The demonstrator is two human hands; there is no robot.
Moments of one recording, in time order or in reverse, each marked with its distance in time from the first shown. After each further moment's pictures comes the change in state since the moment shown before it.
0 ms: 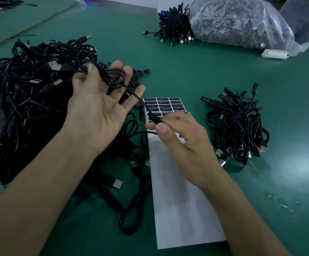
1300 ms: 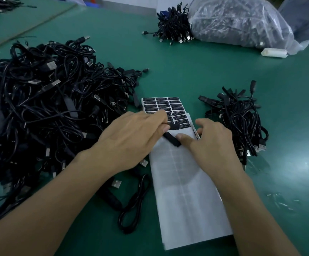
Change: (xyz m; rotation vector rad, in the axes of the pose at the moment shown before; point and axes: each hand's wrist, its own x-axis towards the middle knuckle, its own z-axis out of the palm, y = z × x) left_hand -0.014 -0.033 -0.006 1.851 -0.658 0.453; right_hand 0.000 0.018 -0.029 -0.480 0.094 0.562
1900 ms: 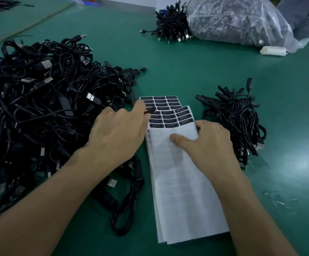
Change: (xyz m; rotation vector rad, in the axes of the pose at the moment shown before) left_hand 0.002 -0.007 0.009 0.351 0.086 -0.217; right_hand -0.005 -0.001 -0.003 -0.028 -0.055 0.049
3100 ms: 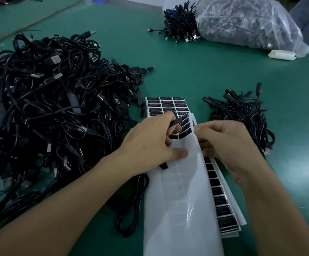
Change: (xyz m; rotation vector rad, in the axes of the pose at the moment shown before) left_hand 0.001 0.032 -0.001 -0.740 -0.195 -0.133; right_hand 0.010 0.007 -0.017 0.760 -0.159 0.113
